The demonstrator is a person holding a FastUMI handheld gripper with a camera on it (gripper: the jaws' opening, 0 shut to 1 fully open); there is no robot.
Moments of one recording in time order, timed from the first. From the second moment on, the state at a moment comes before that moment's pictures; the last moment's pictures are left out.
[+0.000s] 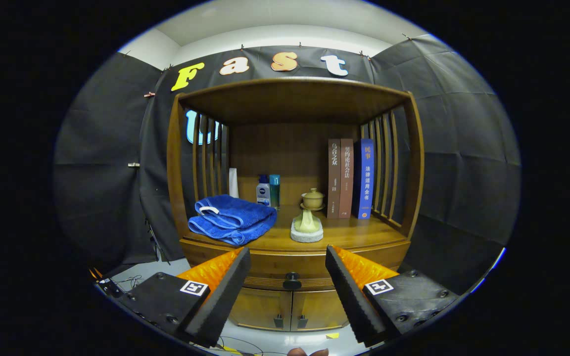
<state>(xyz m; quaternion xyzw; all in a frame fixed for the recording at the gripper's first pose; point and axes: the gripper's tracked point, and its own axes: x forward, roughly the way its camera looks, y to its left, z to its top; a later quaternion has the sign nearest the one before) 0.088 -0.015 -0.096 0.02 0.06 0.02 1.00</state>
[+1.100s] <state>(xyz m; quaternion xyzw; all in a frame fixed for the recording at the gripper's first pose) -0.007 -0.027 -0.008 0.05 0.01 0.02 1.00</state>
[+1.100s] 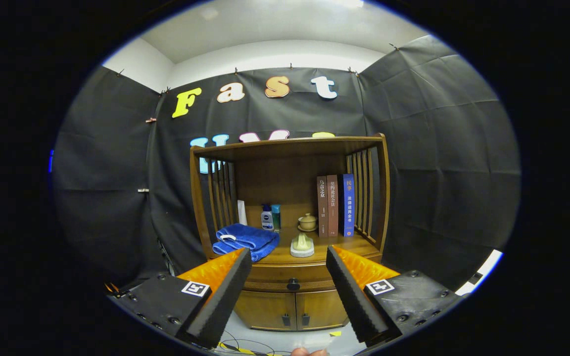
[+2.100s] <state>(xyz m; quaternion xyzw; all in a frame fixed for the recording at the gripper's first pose) -0.005 -0.004 -0.008 0.05 0.00 0.03 1.00</state>
